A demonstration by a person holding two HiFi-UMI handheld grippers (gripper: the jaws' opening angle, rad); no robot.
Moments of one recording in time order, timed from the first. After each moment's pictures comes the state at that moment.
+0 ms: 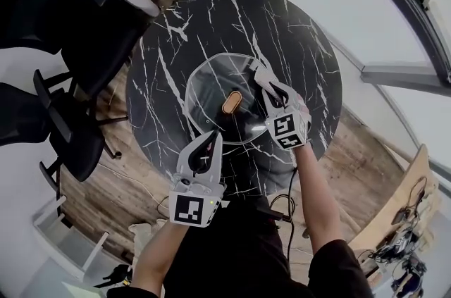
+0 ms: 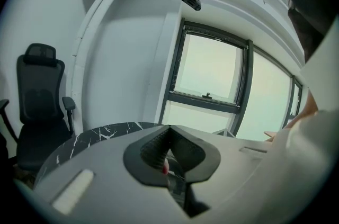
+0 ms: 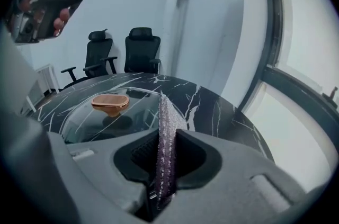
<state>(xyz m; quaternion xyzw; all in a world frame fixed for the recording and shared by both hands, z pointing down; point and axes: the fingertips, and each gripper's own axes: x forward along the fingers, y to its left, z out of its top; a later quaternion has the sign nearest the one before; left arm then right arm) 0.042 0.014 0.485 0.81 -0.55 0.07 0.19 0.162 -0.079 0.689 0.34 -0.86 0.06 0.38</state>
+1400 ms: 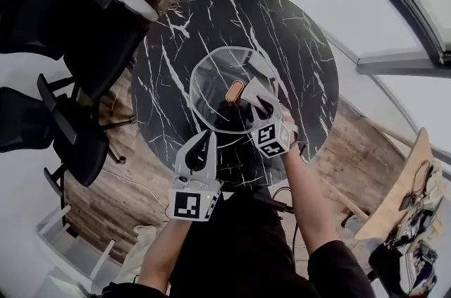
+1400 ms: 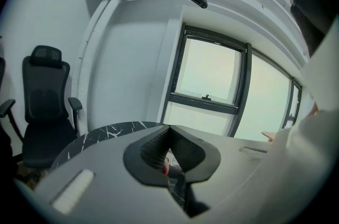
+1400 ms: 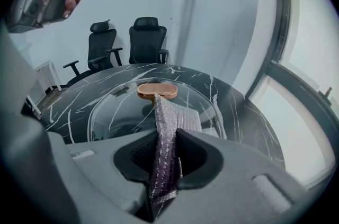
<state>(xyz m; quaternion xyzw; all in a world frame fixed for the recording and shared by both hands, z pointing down) 0.016 0.049 0.468 0.80 -0.57 0.04 0.18 0.132 0.008 0.703 0.33 -0.84 0.08 0.43</state>
